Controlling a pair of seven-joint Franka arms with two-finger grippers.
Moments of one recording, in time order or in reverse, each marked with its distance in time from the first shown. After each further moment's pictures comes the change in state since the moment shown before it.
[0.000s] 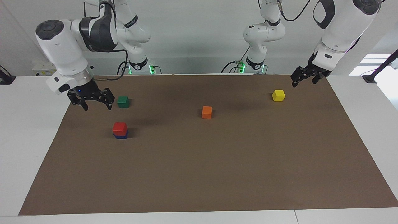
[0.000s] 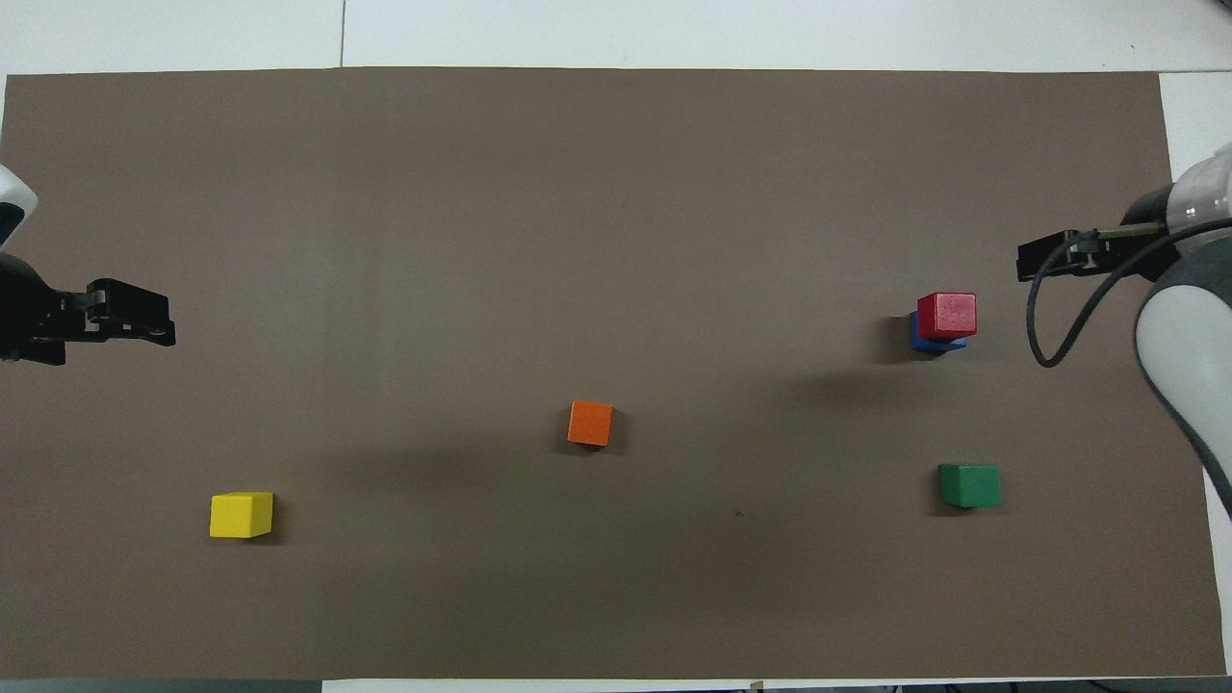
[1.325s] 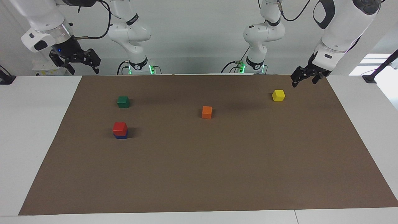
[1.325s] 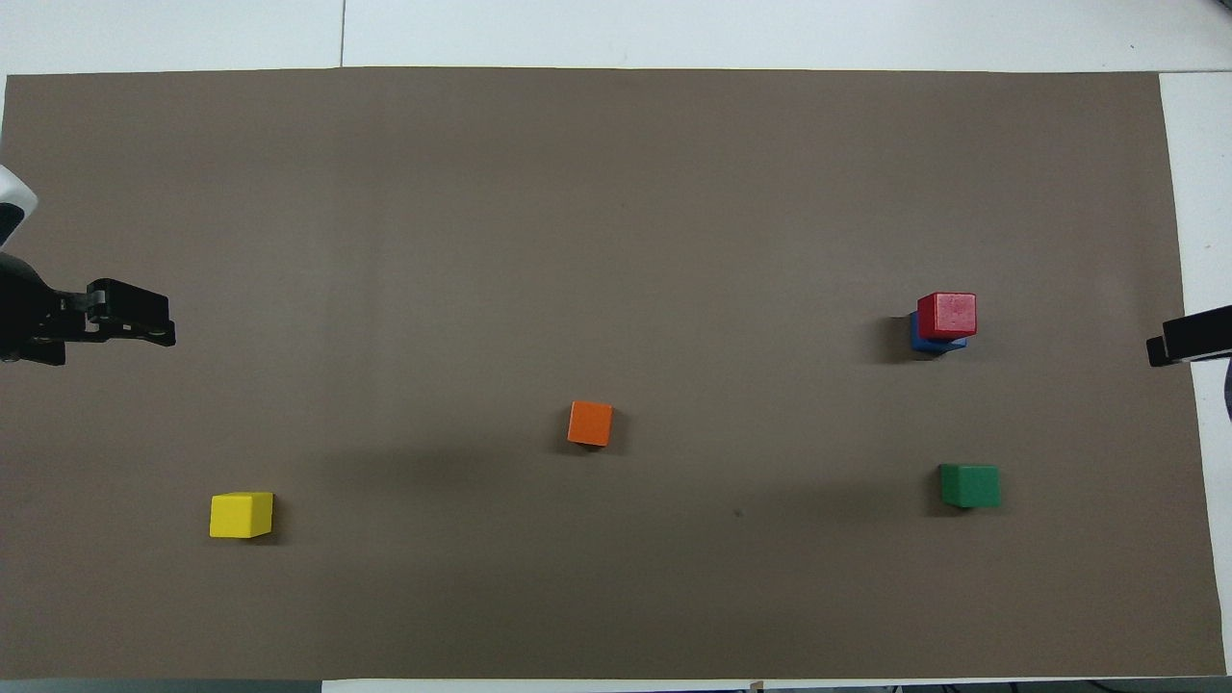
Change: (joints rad) left arm 0.000 0.000 0.000 0.000 0.000 0.000 0.000; right arm 0.228 -0.136 -0.290 0.080 0.023 -0.306 -0.033
